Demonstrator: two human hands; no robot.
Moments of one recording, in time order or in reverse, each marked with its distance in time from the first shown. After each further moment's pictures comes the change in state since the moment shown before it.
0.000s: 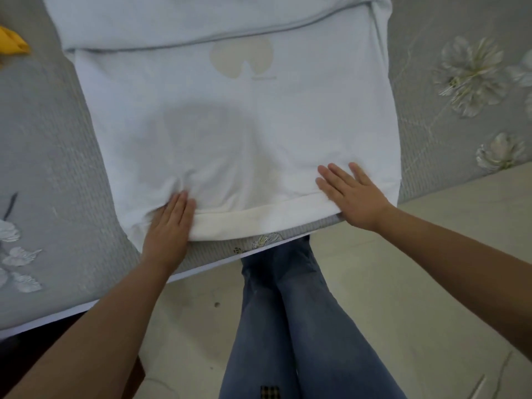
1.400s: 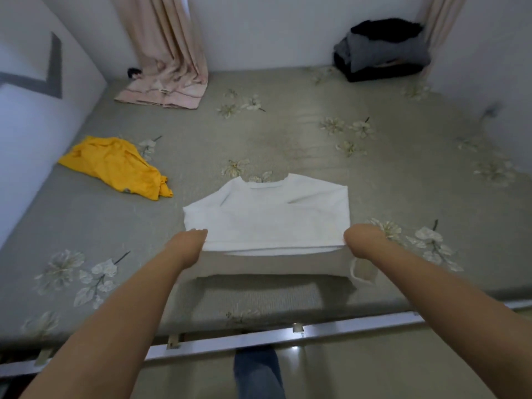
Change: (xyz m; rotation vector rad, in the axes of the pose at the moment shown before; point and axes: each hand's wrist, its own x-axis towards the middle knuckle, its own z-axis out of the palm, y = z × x) left_hand -0.078 0.093 -0.228 0.124 -0.081 -0.383; right_hand -0.147 0.065 -0.204 -0.181 -0.013 0.305
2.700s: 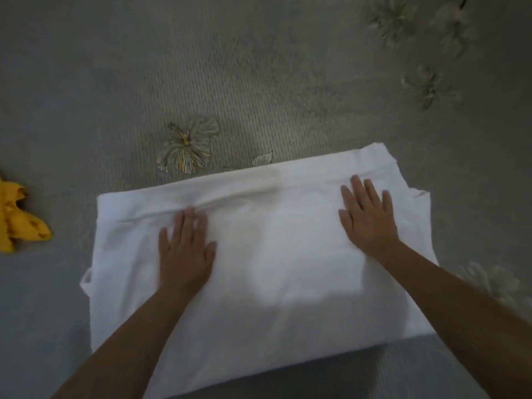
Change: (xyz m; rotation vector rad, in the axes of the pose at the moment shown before) left_hand 0.386 0.015 0.074 -0.324 0.112 0.062; right_hand 0.392 -0.006 0.042 0.404 0.118 0.152
